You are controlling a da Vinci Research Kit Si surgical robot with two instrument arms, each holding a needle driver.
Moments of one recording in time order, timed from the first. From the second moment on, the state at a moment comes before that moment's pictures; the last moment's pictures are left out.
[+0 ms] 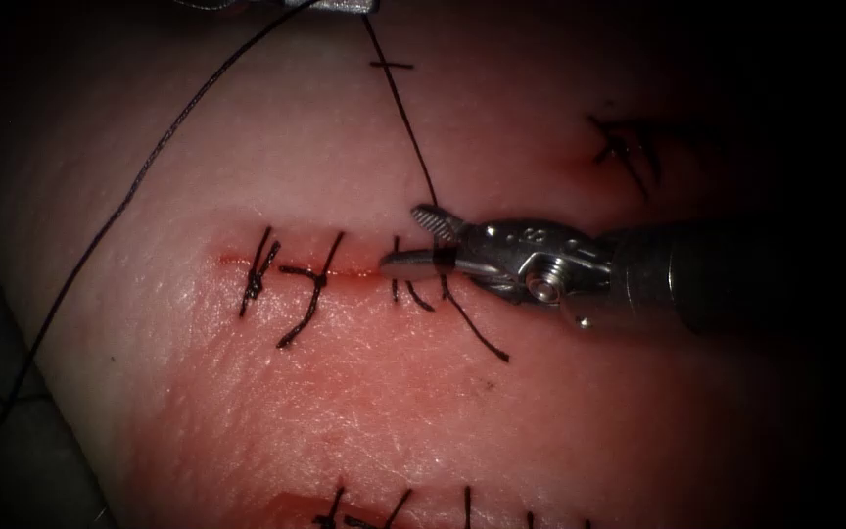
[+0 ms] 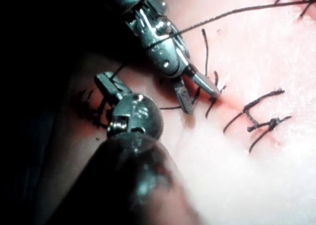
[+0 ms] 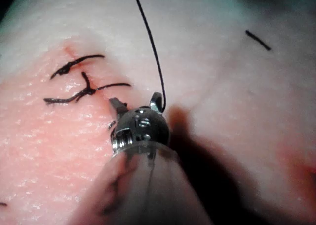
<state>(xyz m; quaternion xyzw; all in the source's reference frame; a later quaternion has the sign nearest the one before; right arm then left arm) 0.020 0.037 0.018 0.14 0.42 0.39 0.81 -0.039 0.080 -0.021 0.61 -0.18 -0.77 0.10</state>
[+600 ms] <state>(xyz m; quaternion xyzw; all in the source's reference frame) 0.020 0.036 0.017 0.14 0.42 0.39 0.81 -0.039 0.081 -0.021 0.61 -0.18 -0.77 0.09</state>
